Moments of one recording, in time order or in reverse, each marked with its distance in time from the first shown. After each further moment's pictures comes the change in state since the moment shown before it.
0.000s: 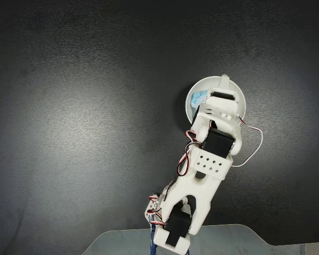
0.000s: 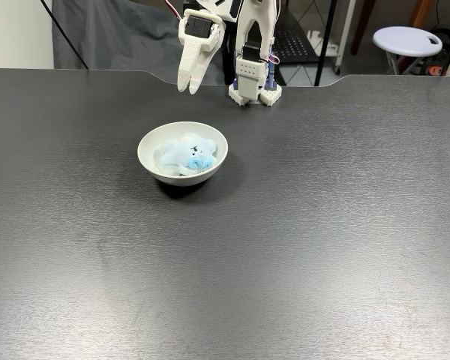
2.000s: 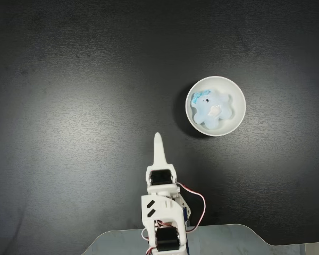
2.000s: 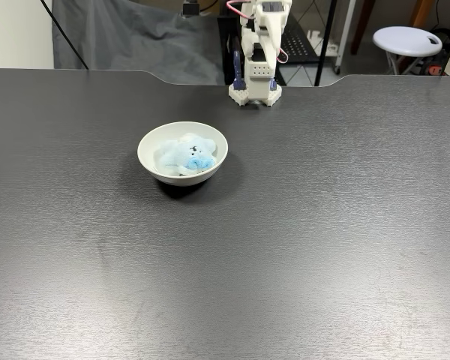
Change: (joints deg) arm -27.5 87.1 66.4 -4.4 12.0
